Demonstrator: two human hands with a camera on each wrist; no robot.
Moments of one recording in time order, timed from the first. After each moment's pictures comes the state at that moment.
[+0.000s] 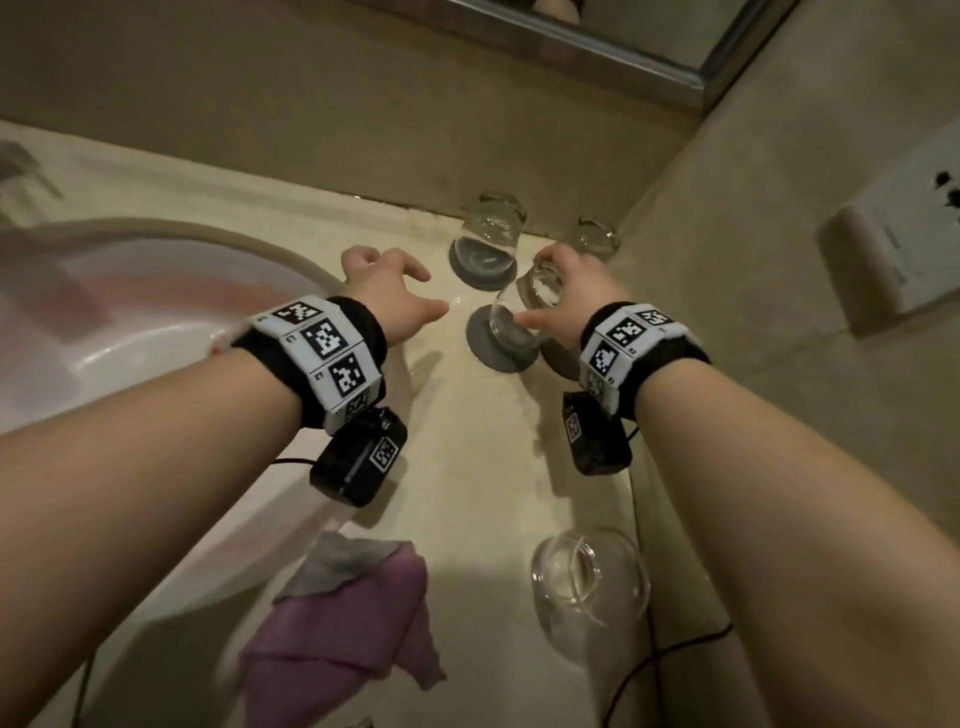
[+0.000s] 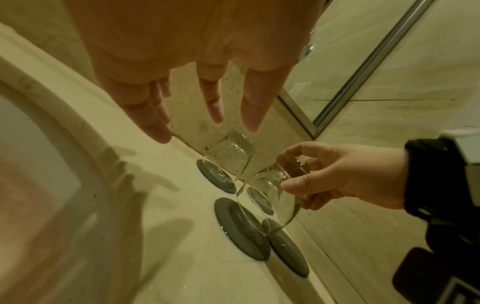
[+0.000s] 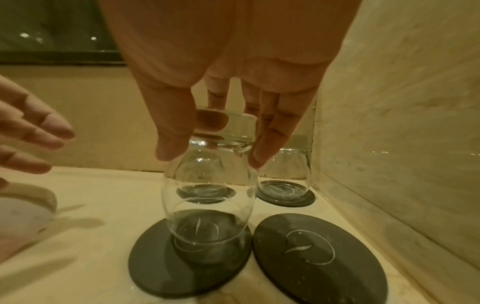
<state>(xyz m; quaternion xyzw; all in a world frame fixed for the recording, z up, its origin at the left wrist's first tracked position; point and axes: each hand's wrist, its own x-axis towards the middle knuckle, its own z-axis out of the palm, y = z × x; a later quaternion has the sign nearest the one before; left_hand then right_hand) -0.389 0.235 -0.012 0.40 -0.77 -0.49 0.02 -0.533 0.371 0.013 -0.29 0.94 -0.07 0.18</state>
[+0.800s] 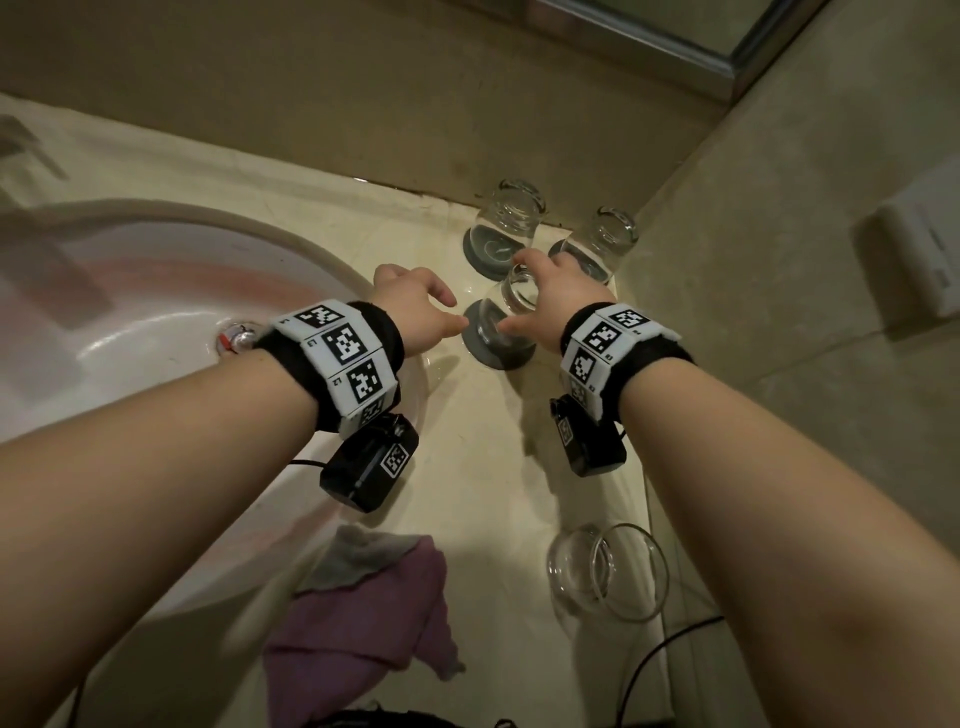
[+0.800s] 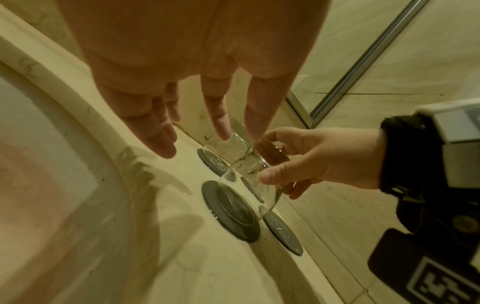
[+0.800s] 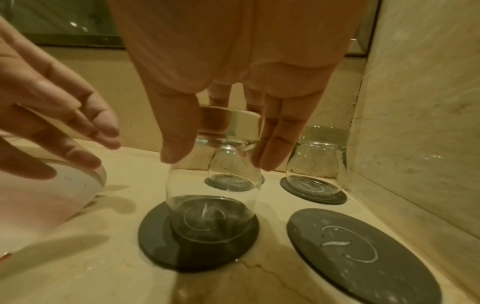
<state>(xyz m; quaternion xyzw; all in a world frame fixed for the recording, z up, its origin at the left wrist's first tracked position) -0.385 0.236 -0.025 0.36 -0.79 -0.50 -0.04 -0.509 0.347 0.003 -0.32 0.93 0.02 0.19</state>
